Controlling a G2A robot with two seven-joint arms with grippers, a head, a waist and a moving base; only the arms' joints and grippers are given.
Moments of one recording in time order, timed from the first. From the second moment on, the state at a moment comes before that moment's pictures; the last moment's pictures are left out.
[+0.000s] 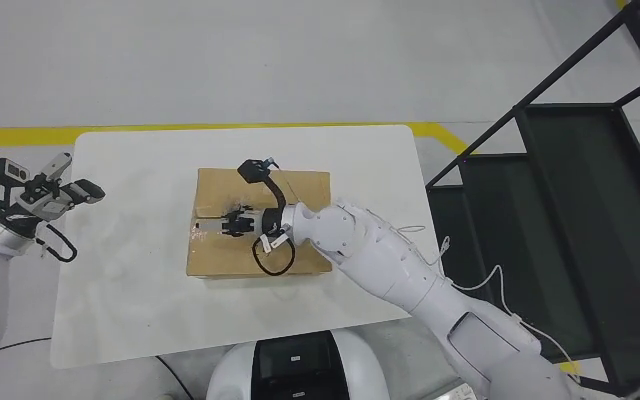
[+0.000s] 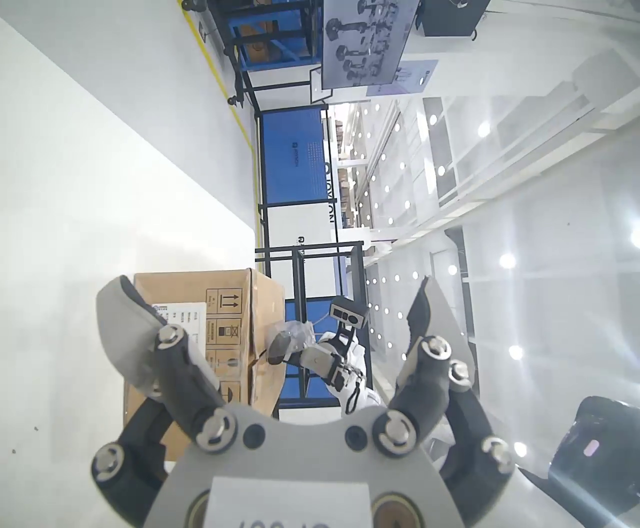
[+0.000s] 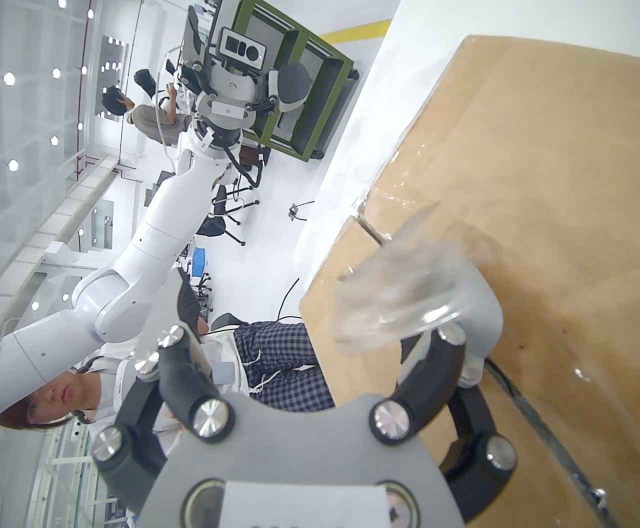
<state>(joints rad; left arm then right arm) 1.05 -0.80 -1.47 -0.97 -0.71 -0.39 -1.06 -0.84 -1.43 0.69 -1.27 -0.09 -0.22 0.58</state>
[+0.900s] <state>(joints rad) 1.05 -0.80 -1.47 -0.97 -0.71 -0.39 -1.06 -0.69 -1.57 0.61 -0.98 0.11 -0.33 0.56</state>
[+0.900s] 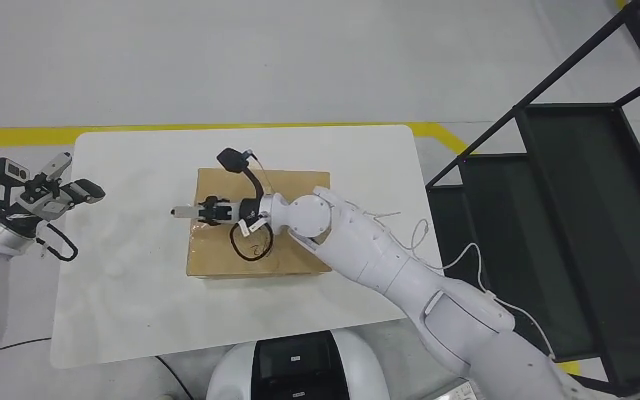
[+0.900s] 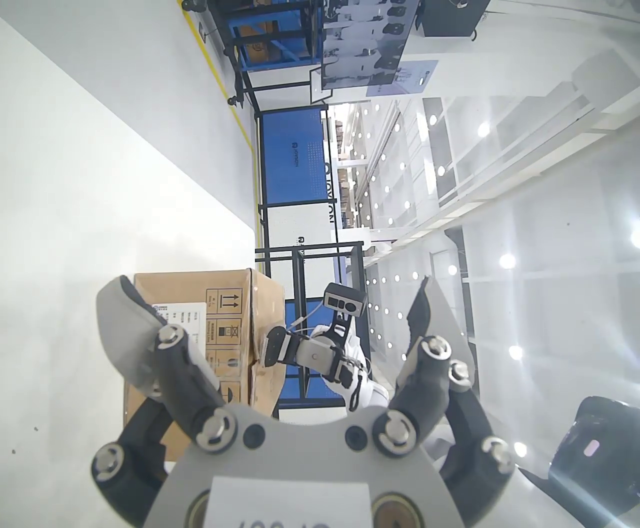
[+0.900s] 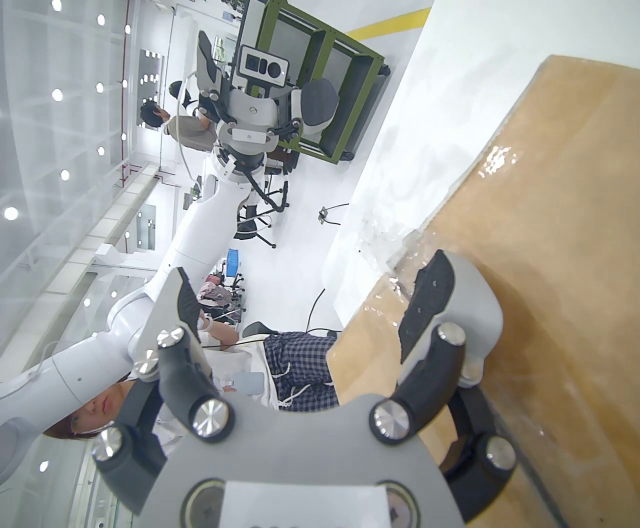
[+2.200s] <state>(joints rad) 1.05 -0.80 -1.47 -0.97 -0.71 -0.39 -1.06 -0.86 -1.50 0.87 -1.15 0.05 -0.08 0.69</state>
